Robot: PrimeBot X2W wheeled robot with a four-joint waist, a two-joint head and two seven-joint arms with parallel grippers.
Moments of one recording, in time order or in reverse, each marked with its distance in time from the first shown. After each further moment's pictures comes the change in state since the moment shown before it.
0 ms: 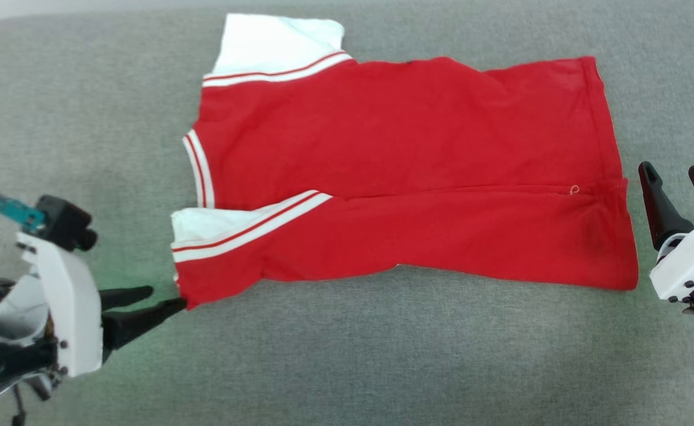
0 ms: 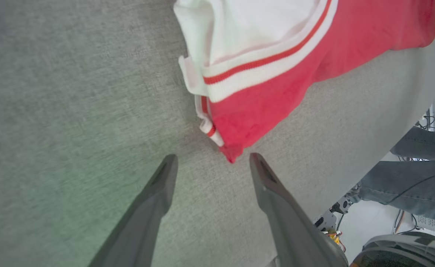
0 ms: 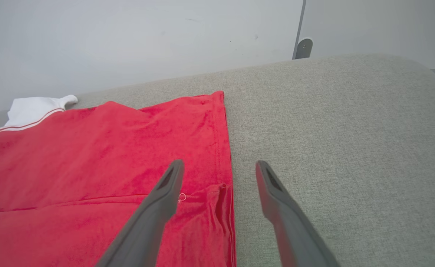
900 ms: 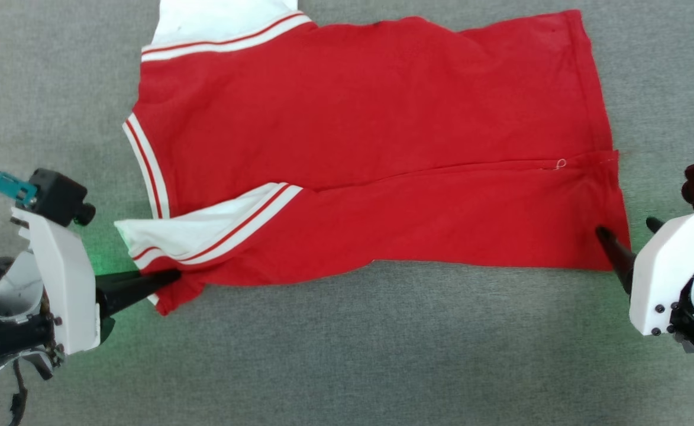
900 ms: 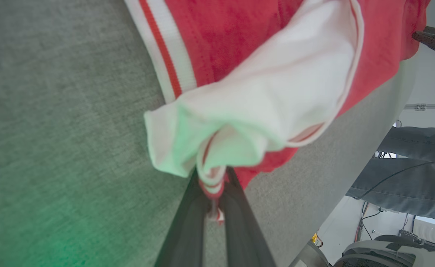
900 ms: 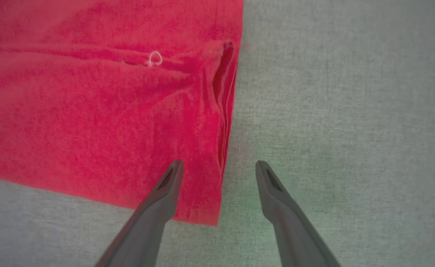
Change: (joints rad) left arm -0.043 -0.032 0.024 0.013 -0.069 0.000 0.043; right arm 0.028 -0.093 0.152 -0.142 -0.028 0.000 0.461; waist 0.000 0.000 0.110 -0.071
